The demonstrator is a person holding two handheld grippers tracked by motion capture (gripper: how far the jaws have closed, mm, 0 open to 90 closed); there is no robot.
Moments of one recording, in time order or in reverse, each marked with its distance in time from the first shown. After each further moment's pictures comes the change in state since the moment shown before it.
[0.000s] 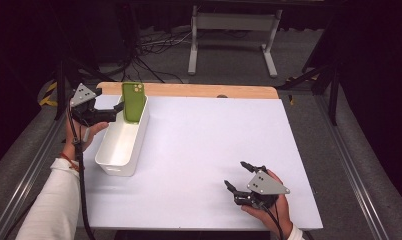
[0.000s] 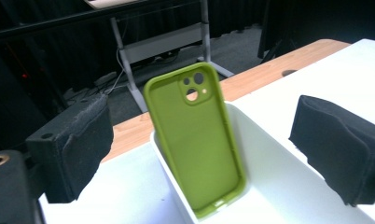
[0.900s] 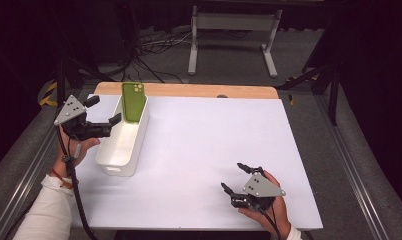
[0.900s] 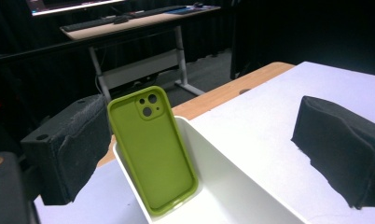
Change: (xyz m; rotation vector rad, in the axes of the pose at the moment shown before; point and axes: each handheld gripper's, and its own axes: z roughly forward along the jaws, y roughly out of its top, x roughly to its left) left arm -0.026 0.001 -0.046 -0.105 -0.091 0.016; right arm 0.008 0.004 0.001 0.007 0.011 -0.030
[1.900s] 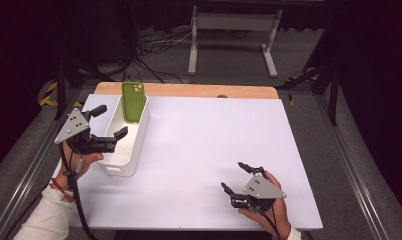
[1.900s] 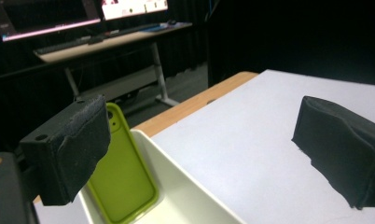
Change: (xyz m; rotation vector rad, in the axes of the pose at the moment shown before) left arm -0.039 -0.003 -0.016 -0.077 -0.099 0.048; right arm 0.002 0.003 -0.003 -0.021 -0.021 -0.007
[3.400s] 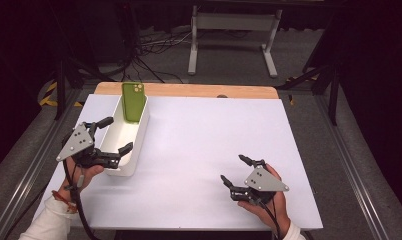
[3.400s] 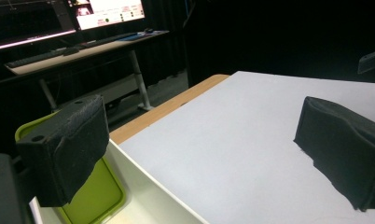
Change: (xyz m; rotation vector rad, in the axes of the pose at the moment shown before) left arm -0.029 -0.011 -0.009 -0.020 -0.072 0.047; right arm -0.011 0.014 0.003 -0.048 -0.016 0.023
